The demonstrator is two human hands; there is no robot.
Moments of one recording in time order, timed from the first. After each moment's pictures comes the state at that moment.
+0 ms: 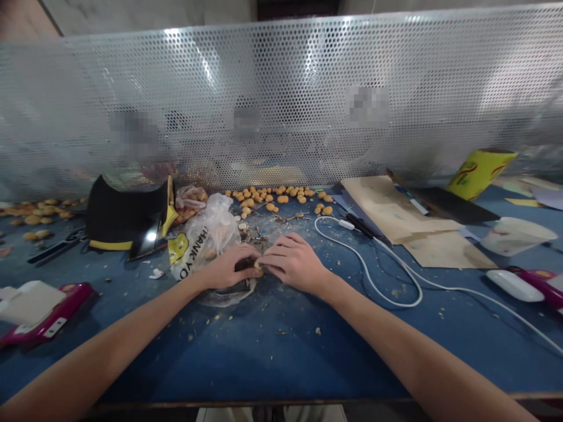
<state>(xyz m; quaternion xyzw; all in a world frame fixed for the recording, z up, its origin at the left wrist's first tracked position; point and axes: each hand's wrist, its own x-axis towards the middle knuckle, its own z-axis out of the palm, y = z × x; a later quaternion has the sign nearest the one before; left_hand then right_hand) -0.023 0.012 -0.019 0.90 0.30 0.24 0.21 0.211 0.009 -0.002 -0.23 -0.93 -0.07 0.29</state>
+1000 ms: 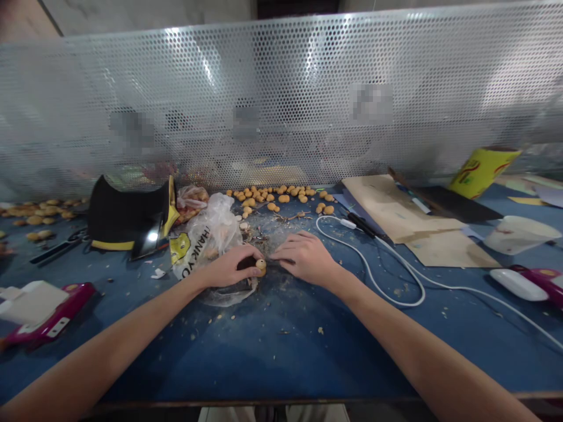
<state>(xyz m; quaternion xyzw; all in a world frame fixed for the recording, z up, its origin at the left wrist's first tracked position) -0.024 0.016 -0.021 0.89 0.31 0.23 0.25 0.227 0.020 -0.002 -0.26 -0.93 -0.06 0.26</state>
